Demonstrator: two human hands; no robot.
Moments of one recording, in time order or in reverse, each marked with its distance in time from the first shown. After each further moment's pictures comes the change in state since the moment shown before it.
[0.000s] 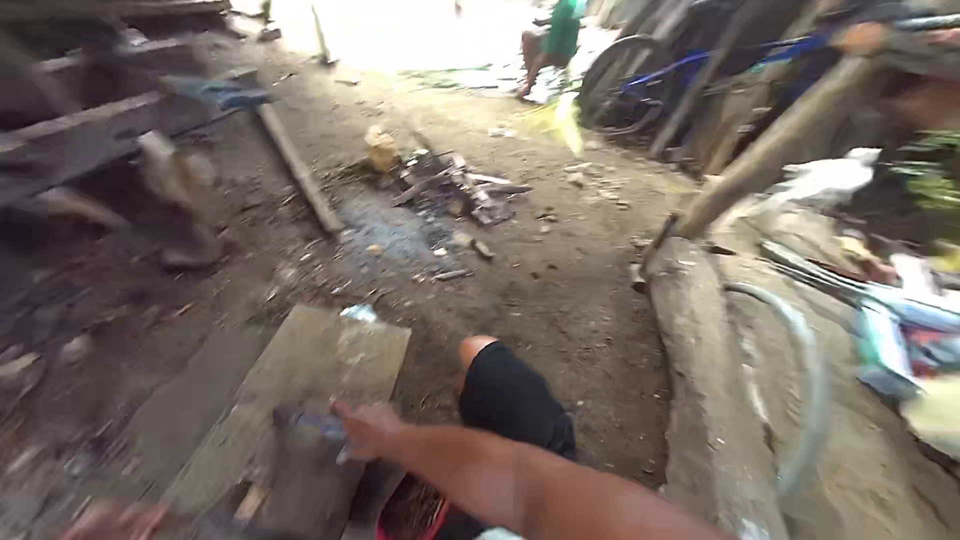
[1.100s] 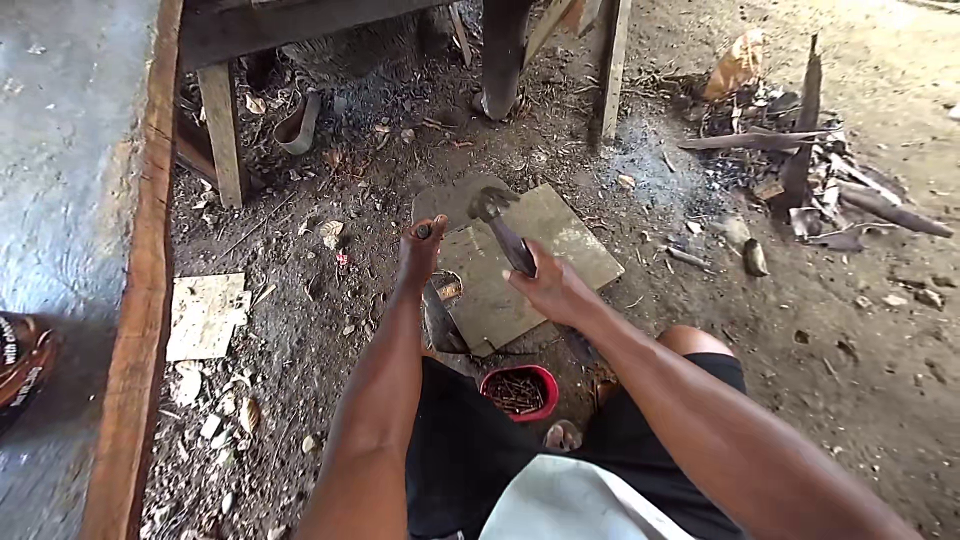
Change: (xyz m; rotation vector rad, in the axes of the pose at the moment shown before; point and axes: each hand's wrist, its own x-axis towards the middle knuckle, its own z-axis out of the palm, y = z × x) left_hand 0.008 -0.003 0.021 0.198 0.015 0.015; right_hand -0.060 -0.102 -0.064 -0.049 0.047 -0.229
